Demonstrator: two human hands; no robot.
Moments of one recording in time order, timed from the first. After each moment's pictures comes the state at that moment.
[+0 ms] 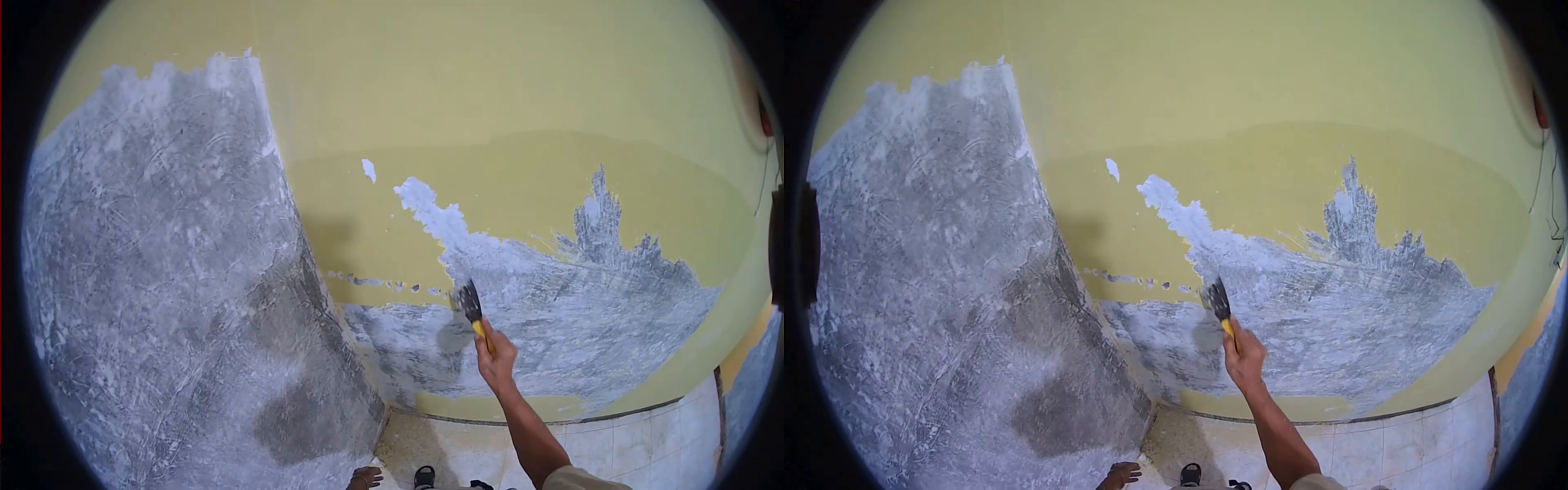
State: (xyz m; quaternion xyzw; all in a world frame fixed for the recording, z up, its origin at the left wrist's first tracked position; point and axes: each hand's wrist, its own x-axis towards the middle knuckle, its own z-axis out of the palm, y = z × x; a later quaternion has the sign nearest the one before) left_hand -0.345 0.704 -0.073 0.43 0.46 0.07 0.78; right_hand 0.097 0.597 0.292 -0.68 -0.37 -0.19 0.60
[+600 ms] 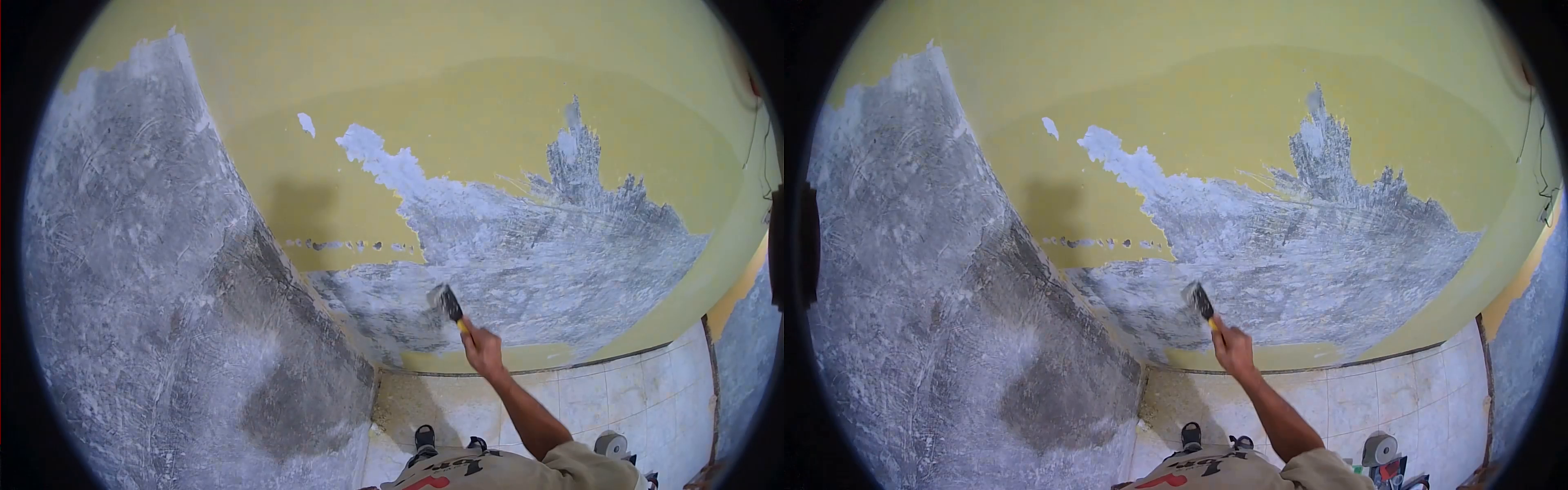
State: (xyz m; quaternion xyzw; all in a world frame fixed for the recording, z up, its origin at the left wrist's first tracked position) left_hand -0.455 0.646 -0.093 0.33 0.57 -0.02 0.75; right_hand 0.088 0.543 0.187 -0.77 -0.41 -0.16 0.46
